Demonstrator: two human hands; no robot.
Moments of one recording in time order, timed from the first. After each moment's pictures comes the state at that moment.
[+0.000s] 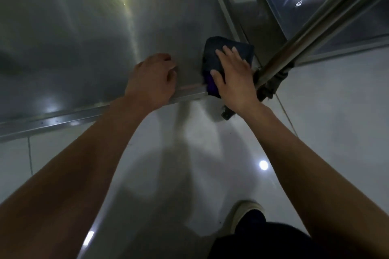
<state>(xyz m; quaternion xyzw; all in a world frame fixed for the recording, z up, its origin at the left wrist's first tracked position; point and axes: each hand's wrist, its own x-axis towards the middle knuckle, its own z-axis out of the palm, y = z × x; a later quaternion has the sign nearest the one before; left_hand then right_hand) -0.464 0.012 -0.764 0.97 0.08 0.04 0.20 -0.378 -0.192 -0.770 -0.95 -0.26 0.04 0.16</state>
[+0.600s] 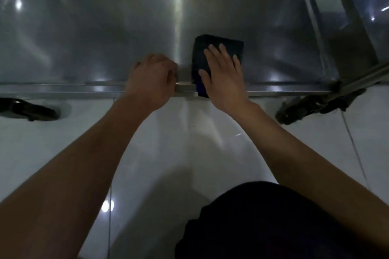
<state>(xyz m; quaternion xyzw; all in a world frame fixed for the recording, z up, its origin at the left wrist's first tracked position) -0.617 0.138 -0.753 0.96 0.20 0.09 0.15 -0.495 -0.018 -0.774 -0.90 -0.41 0.04 0.13</state>
